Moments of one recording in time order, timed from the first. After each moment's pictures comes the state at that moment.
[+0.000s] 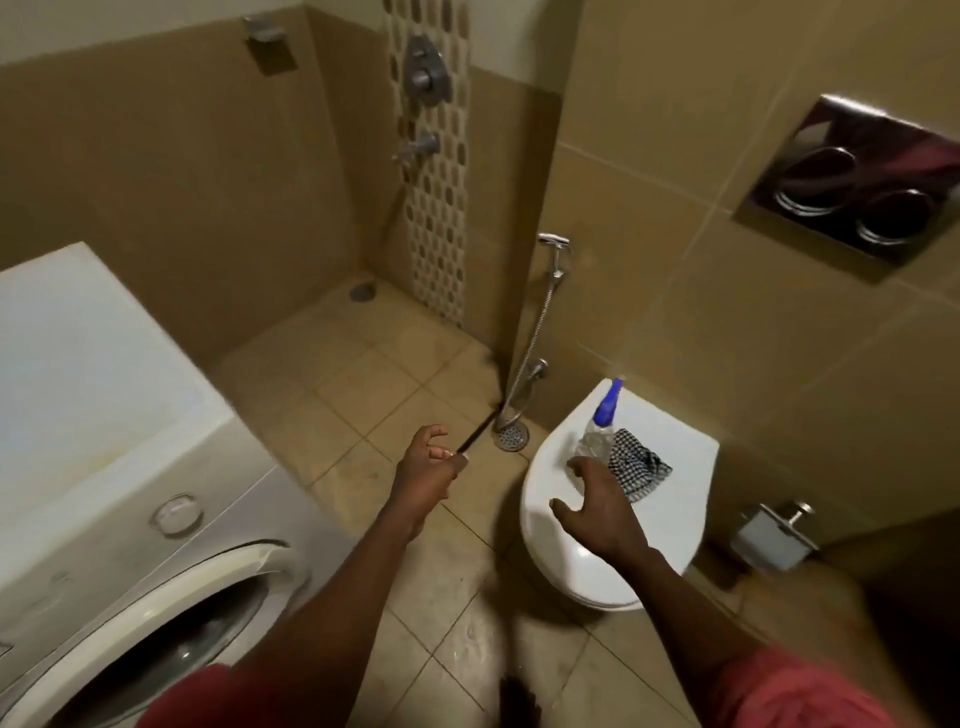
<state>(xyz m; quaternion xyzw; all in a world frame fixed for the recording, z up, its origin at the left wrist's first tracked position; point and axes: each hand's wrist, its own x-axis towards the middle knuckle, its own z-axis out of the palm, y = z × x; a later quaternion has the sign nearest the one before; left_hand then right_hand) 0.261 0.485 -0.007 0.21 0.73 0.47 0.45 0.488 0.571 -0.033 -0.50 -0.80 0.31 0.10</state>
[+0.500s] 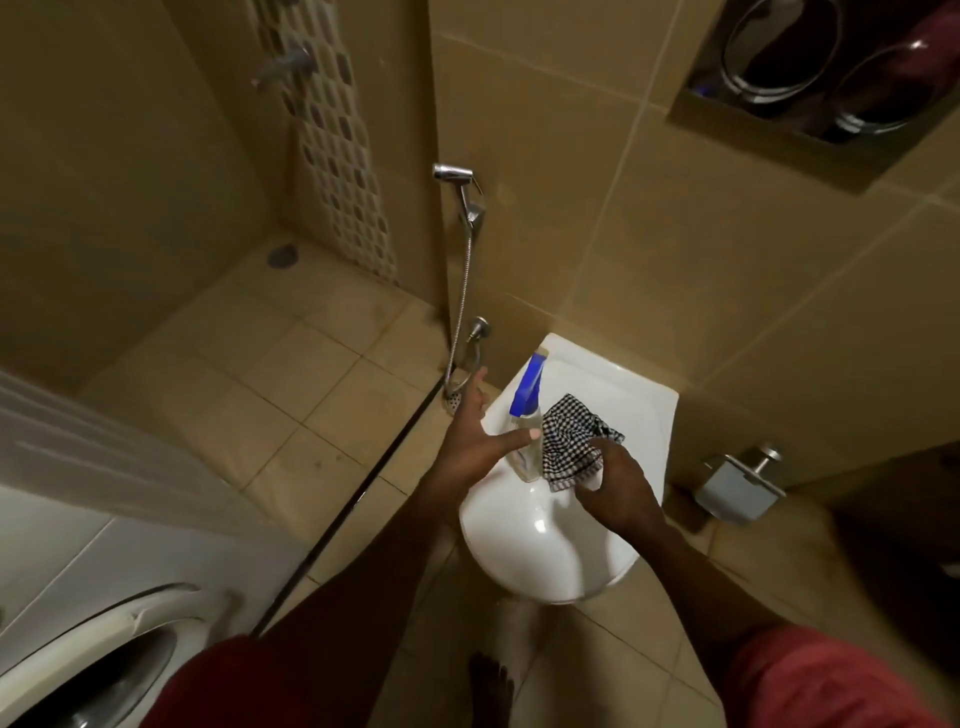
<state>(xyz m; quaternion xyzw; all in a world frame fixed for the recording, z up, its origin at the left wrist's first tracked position) 0.380 0.645 -0.054 0.35 0.66 0.42 0.52 0.588 0.680 -0.109 -0.60 -0.72 0.34 0.09</state>
